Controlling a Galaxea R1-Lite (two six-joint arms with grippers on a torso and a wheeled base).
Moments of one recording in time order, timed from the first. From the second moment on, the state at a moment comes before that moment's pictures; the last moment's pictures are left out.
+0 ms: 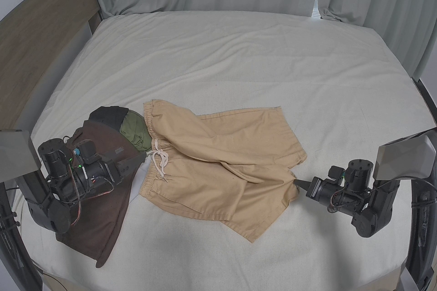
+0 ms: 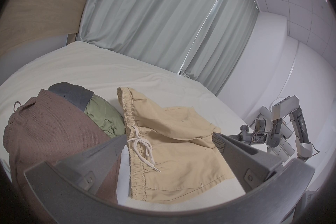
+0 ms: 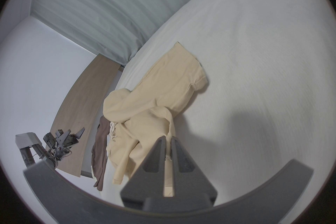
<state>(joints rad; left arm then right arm) -0.03 2.09 -0.42 -1.54 -0.57 -0.22 0.24 2.37 -0.48 -1.54 0.35 0.65</state>
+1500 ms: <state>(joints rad) -0.04 2.10 -0.42 -1.54 -0.57 -0.22 0.26 2.39 -0.44 -1.54 0.34 0.52</state>
